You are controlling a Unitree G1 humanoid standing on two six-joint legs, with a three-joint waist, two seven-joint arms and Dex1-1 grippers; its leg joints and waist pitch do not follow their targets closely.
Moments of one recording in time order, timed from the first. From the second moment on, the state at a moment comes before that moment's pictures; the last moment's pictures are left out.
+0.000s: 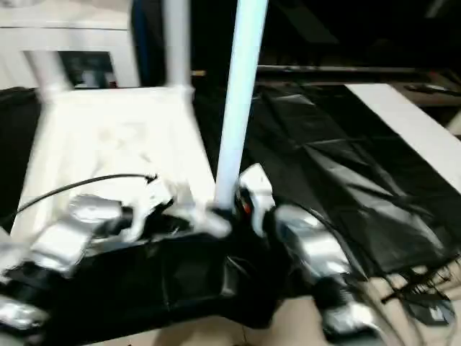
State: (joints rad) left arm -0.49 0.28 -0.25 0.31 0.04 0.47 -0.89; right arm -0.49 -0.10 0.09 0.49 0.17 0.30 0.57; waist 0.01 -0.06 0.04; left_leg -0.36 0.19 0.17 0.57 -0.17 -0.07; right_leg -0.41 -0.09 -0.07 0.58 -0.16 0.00
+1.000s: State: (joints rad) left arm -0.54 0.38 -0.34 0.36 0.01 0.35 -1.11; right arm -0.41 -0.36 0.14 0.33 0.22 0.29 1.01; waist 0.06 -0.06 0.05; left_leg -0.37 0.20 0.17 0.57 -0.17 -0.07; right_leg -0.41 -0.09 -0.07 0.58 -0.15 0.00
